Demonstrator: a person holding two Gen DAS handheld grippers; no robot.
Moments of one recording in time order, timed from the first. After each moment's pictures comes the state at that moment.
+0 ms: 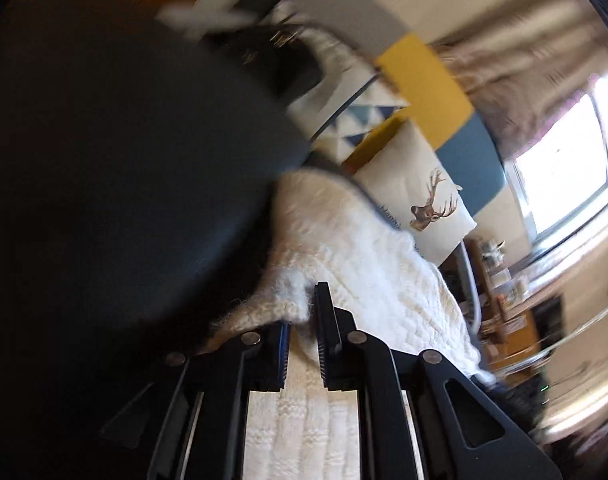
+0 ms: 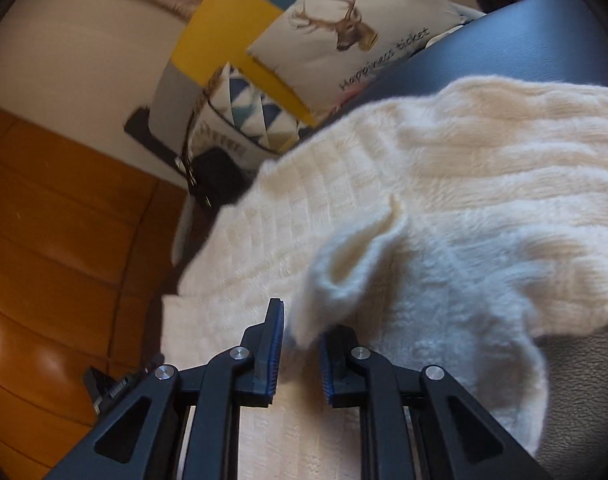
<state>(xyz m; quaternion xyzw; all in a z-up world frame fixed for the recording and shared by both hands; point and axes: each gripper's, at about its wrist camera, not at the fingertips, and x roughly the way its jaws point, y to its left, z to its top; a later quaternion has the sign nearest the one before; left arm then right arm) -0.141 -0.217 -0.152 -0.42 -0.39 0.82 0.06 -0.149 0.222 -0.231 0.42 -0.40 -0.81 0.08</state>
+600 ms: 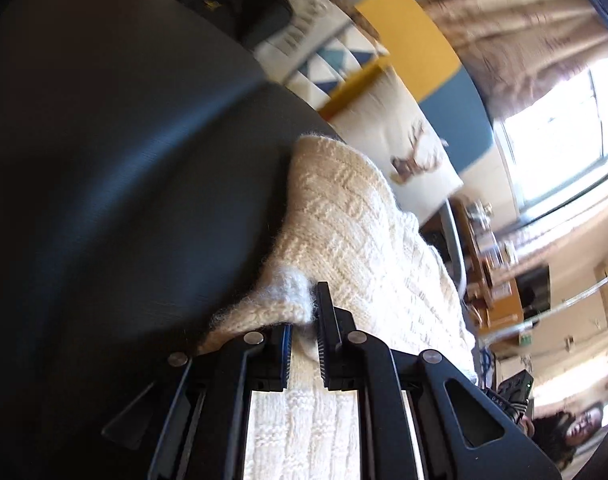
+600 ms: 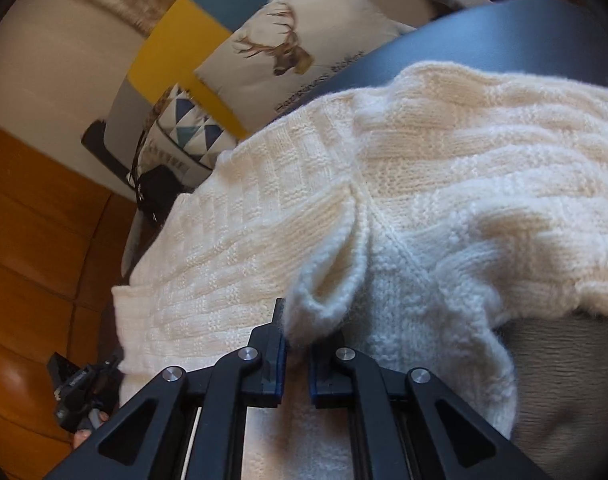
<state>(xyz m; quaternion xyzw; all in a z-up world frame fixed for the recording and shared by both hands) -0.171 -0.132 -0.145 -0.45 -0.34 0.81 0.13 -0.084 0.285 -0.241 0.42 -0.41 -0.81 0.00</state>
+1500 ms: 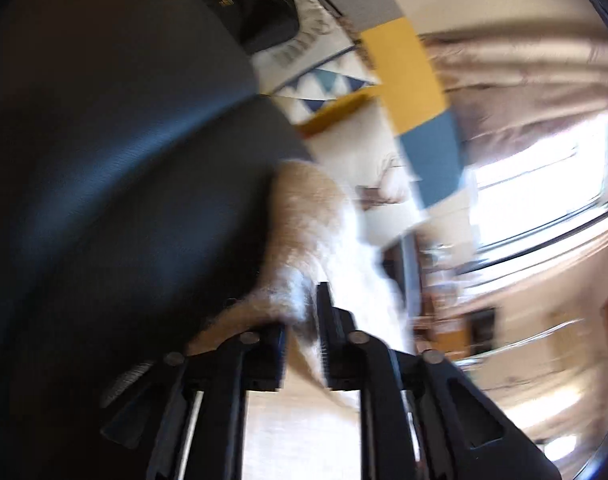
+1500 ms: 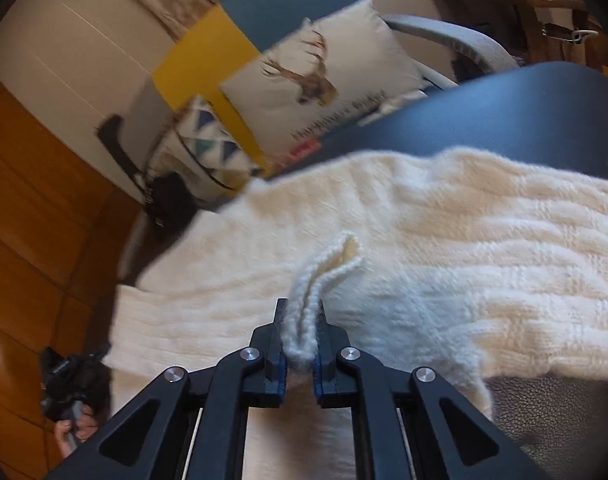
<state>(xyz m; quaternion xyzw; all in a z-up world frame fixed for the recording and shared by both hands) -0.163 -0.166 -0.163 -0.41 -0.46 0.78 0.14 -0.088 0.260 -0.207 0.39 -0.32 -0.86 0.00</state>
